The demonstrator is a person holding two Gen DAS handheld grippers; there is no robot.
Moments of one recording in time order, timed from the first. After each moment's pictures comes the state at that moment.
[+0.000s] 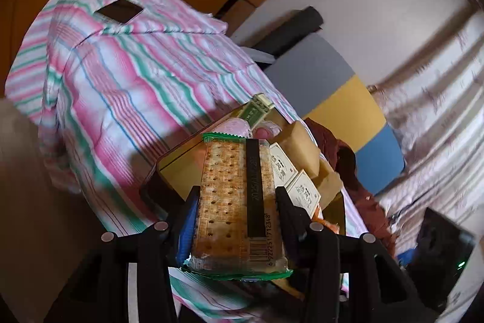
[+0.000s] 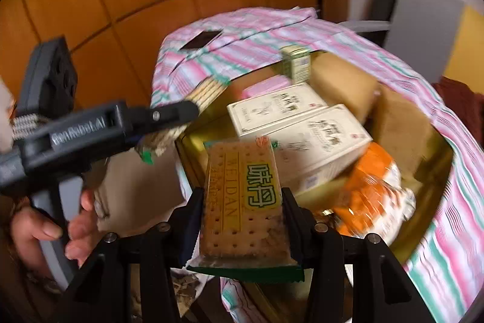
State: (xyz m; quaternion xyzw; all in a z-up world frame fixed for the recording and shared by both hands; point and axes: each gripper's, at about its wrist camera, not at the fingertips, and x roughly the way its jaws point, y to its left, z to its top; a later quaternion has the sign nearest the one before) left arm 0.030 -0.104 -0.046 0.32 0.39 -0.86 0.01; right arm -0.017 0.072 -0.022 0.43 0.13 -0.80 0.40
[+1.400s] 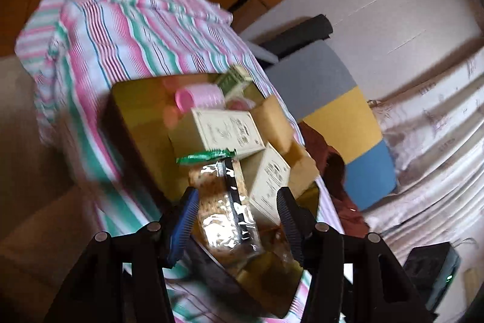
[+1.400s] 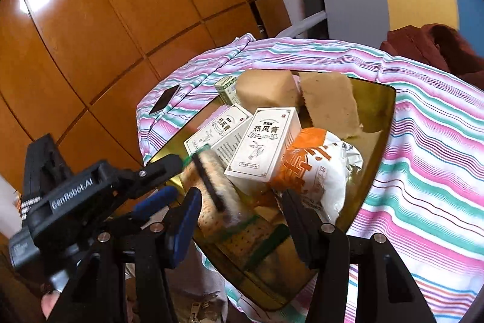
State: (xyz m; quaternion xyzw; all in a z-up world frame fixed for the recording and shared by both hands) left arm 0.045 -0.039 -0.039 0.31 0.43 -0.85 0.03; right arm -0.011 0.158 -0.011 0.40 -0.06 -0.85 0.32
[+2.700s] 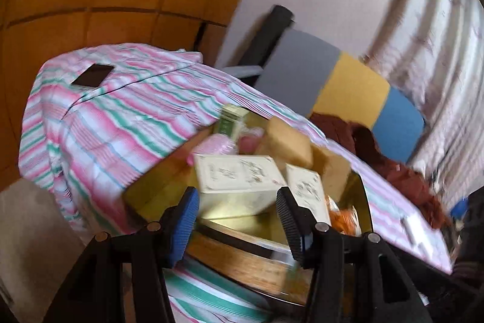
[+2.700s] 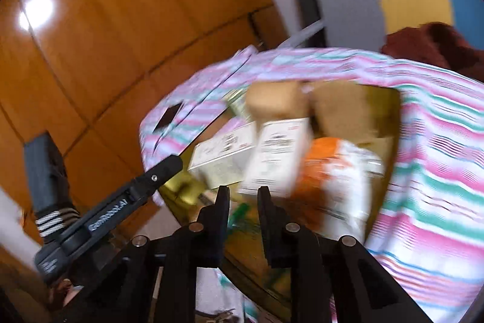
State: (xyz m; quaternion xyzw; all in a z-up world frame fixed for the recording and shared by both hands) left arm 0.023 -0.036 -0.020 0.29 0.19 -0.94 0.02; right arm -0.005 0.161 -0.016 0.37 -0.11 -0.87 0.30
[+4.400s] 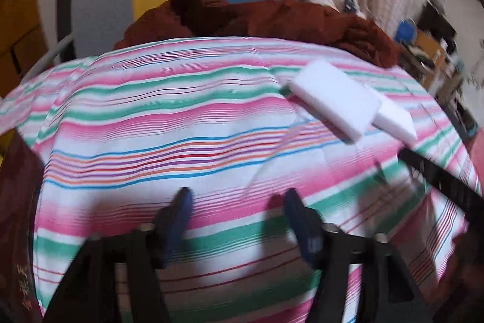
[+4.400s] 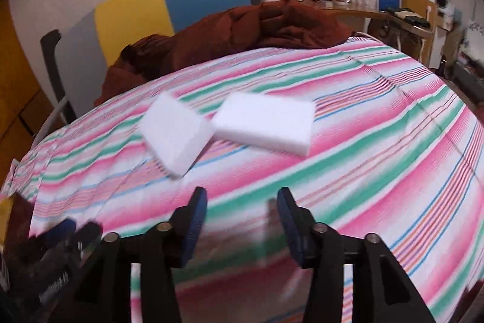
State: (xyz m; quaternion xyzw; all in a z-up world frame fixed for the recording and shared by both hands) left arm -0.090 0.359 -0.085 0.43 -0.09 -0.86 -0.24; right arm -0.024 0.546 -0.071 0.36 -0.18 -0.89 -0.21
